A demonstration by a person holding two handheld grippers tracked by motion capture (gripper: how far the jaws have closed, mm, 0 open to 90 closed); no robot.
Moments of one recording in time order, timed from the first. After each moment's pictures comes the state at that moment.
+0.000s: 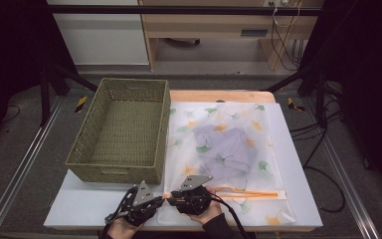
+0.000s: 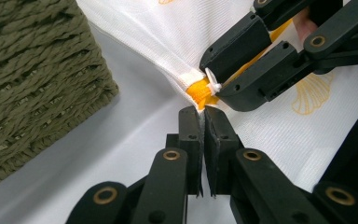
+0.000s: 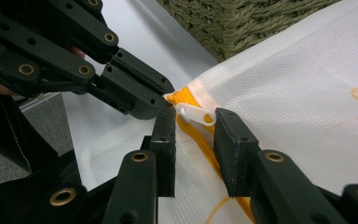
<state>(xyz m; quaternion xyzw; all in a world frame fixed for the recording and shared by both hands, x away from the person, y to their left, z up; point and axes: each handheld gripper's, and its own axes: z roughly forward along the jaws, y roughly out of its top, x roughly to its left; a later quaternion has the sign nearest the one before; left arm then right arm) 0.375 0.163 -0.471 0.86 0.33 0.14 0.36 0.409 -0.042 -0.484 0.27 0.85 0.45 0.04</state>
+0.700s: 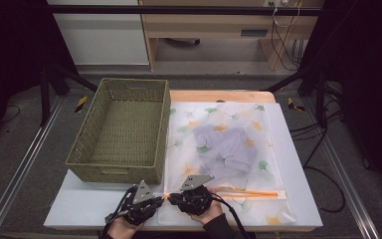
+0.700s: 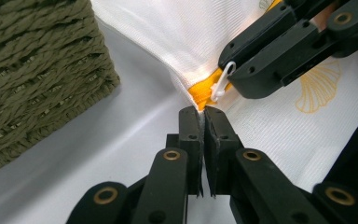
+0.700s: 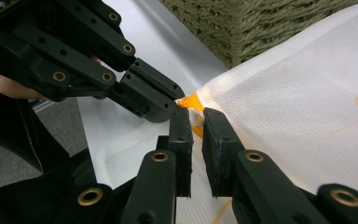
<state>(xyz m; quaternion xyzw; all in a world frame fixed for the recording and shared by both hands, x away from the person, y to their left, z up) 0.378 0.165 -0.473 0.86 0.34 0.13 0.36 0.408 -0.044 -0.480 0.26 0.85 0.46 0.03</state>
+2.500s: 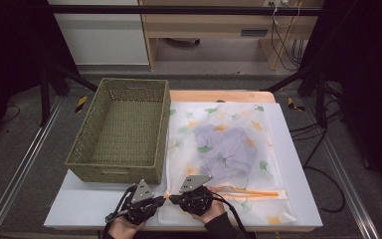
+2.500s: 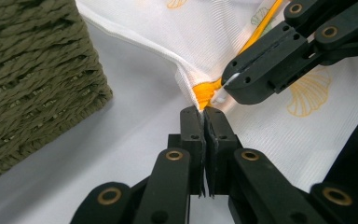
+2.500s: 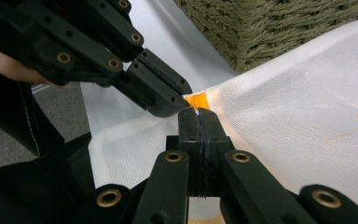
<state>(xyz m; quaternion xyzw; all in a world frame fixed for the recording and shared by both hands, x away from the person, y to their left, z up) 0.377 0.164 -0.468 0.85 0.34 0.12 0.39 0.406 -0.046 -0.471 0.23 0.87 0.44 0.04</state>
